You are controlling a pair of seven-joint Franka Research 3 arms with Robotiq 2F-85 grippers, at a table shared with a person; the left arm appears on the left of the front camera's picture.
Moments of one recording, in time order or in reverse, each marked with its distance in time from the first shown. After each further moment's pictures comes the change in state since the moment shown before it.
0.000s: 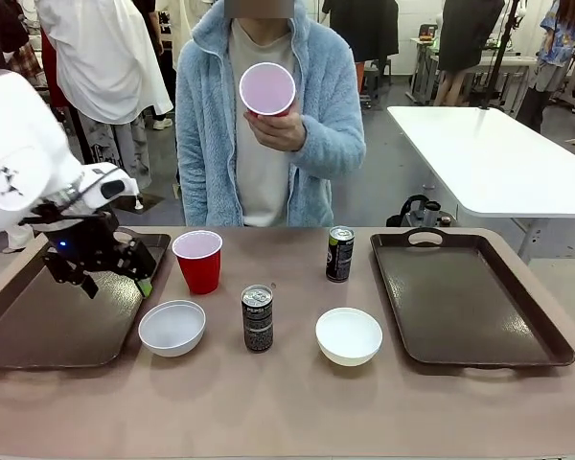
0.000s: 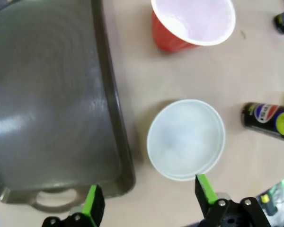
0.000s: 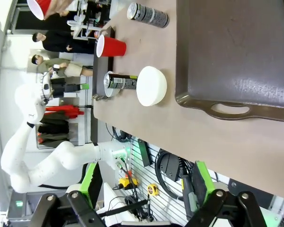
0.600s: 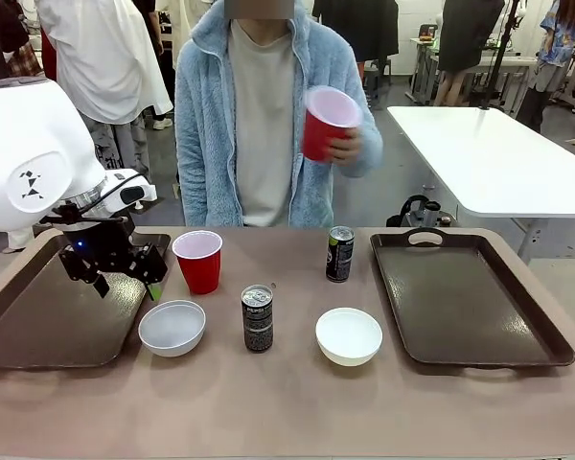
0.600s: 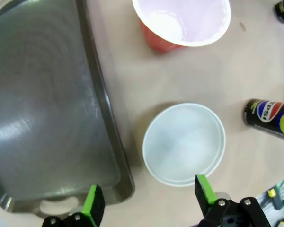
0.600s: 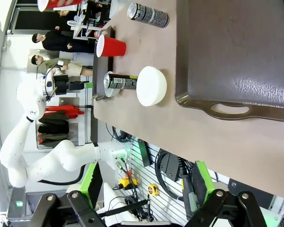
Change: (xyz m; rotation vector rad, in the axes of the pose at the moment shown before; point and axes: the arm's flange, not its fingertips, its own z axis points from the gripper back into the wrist) left arm 0.012 -0.010 -0.009 0.016 0.030 -0.062; right arm 0.000 0.000 0.000 0.000 0.000 0.000
